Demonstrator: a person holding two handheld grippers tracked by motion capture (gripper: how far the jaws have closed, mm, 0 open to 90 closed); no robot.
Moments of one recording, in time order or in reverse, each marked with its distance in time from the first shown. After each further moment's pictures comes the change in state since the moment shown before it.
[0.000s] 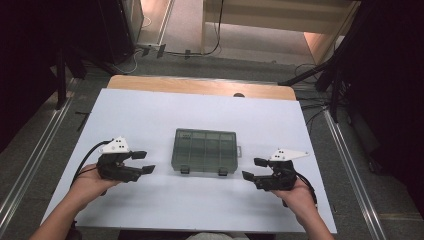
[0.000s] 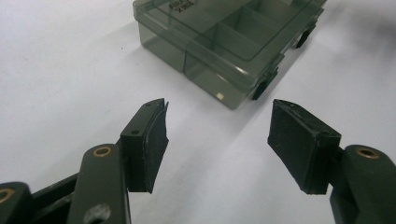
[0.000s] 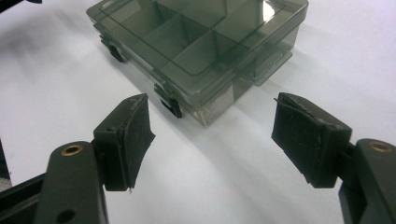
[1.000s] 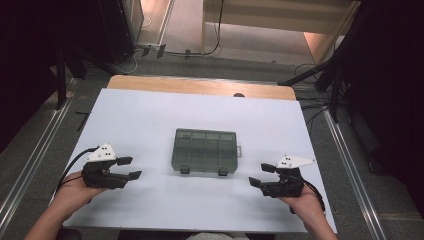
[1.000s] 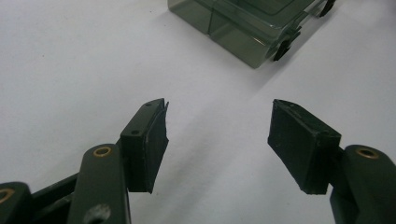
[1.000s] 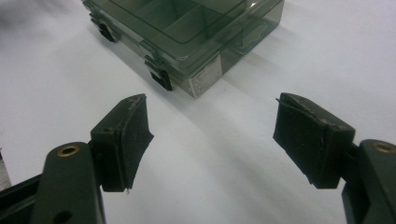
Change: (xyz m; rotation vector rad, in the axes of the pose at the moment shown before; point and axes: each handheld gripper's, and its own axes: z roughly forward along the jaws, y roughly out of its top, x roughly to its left) left arm 0.005 -0.024 -0.022 0.036 0.071 -0.018; right arm -0.002 -0.018 -0.014 0.017 -0.037 -0.002
